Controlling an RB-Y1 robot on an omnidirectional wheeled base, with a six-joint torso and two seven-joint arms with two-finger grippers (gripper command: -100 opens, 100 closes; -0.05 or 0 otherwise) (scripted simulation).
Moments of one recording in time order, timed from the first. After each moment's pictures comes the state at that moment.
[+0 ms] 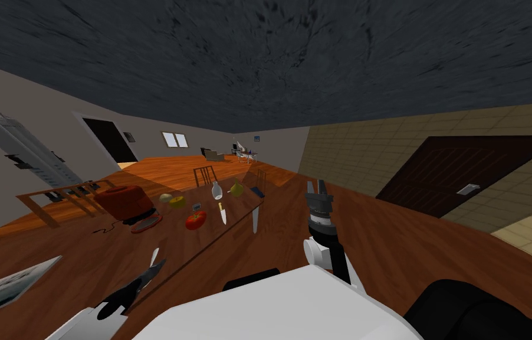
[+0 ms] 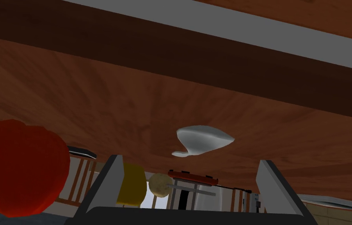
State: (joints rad) left arm 0.17 0.66 -0.11 -1.06 -0.08 0.29 -0.29; right arm 0.48 0.04 -0.05 -2.34 0.00 -0.60 -0.07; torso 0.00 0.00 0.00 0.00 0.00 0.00
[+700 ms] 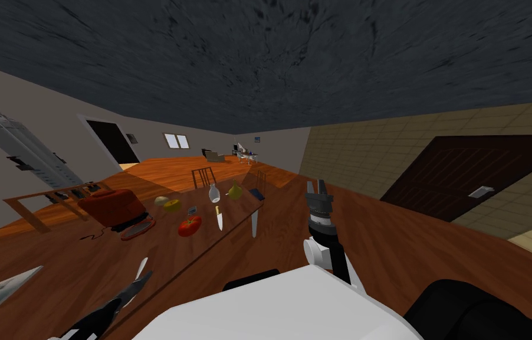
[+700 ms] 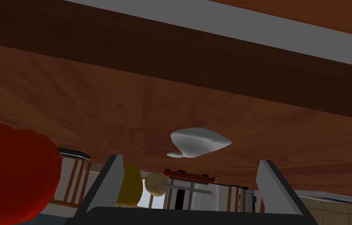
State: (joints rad) left arm 0.20 0.68 -0.10 -0.98 -0.11 0.19 -0.27; right arm 0.48 0.04 -0.05 -2.34 0.00 -0.60 -0.07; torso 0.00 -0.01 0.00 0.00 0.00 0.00
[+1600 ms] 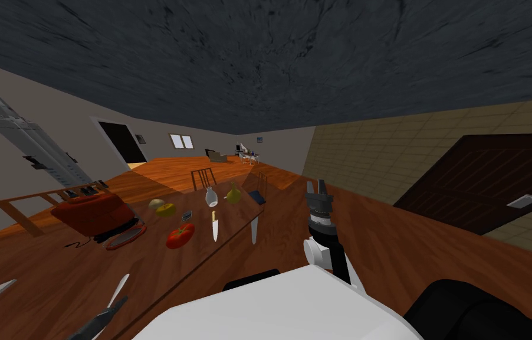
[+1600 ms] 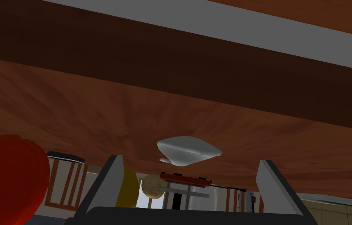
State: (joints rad) left arm 0.26 0.72 -0.09 -0.81 -0.16 -0.04 -0.21; right arm 0.48 0.04 -0.05 -2.34 0.00 -0.60 -0.07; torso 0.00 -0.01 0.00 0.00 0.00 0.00
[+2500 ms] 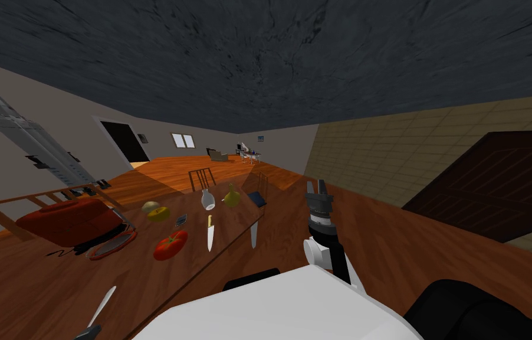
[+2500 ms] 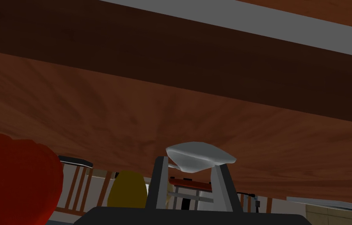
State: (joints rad) left arm 0.30 0.72 -0.07 -0.75 -0.20 -0.17 -0.19; right arm 0.48 0.04 -0.05 -2.34 0.00 -0.60 -0.07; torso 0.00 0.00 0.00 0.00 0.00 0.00
